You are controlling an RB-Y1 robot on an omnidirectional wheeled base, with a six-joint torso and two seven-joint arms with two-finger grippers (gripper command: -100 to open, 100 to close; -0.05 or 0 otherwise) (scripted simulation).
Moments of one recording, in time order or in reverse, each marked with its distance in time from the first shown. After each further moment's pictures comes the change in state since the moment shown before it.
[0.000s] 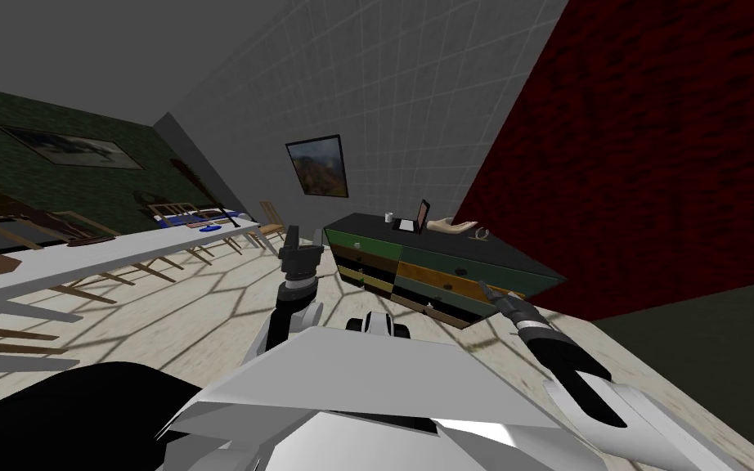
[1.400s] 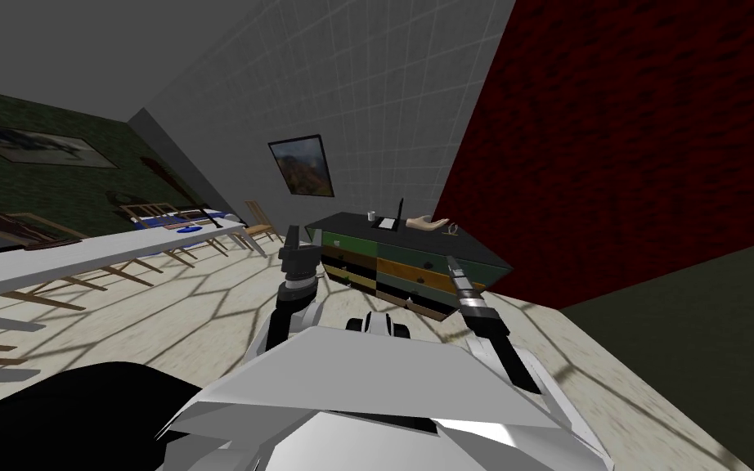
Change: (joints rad) left arm 0.000 0.000 0.000 0.000 0.000 0.000 0.000; right arm -0.199 0.368 0.248 -0.119 -0.264 -0.340 -0.150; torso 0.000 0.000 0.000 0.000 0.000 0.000
